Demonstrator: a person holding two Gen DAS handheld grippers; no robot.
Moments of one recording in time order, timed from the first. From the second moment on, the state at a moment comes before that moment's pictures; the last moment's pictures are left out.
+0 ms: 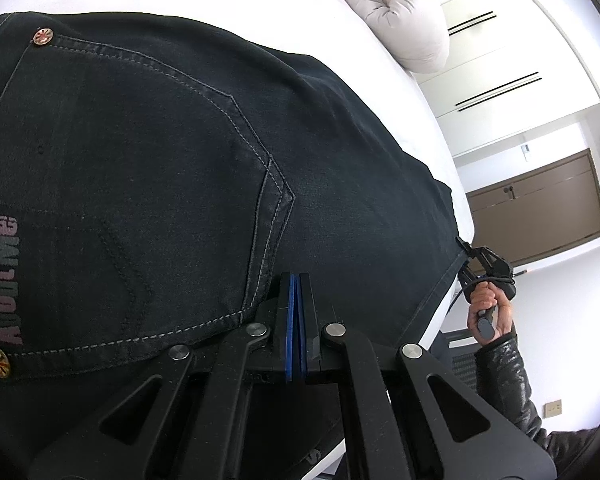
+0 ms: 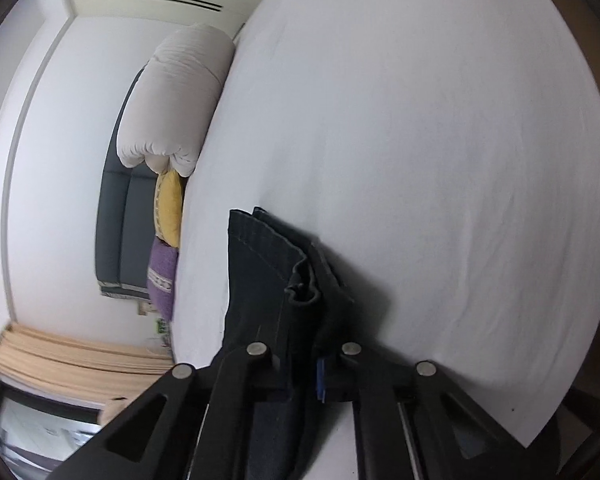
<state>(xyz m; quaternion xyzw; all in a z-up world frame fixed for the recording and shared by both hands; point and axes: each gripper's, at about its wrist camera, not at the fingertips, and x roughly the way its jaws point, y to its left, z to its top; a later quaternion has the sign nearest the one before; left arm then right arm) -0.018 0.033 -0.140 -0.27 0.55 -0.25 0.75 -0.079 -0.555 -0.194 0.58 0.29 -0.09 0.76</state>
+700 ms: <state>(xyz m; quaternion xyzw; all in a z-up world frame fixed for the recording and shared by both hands) -0.013 0.030 -0.120 -0.31 0.53 -0.27 0.74 -0.045 -0.204 -0.154 -0.02 0.45 0.03 0.89</state>
